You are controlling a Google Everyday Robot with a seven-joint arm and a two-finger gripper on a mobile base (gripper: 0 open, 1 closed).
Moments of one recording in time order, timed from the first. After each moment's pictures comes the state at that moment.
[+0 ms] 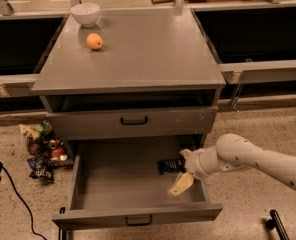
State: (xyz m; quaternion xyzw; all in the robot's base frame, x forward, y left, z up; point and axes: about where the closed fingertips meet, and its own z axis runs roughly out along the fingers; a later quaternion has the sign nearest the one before) arm 0.538 -0.108 0.504 -0.52 0.78 0.22 0.27
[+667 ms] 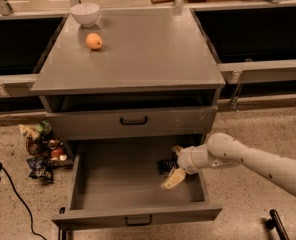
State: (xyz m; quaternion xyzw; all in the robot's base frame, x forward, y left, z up) arm 0.579 -0.088 0.466 -0.53 0.76 0.23 0.30
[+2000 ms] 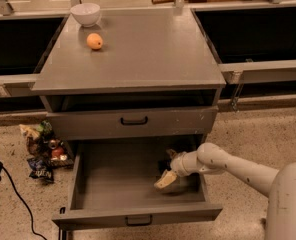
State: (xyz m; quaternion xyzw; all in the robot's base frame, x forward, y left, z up) arm 0.626 -0.068 0.380 -0.51 0.75 0.23 0.34
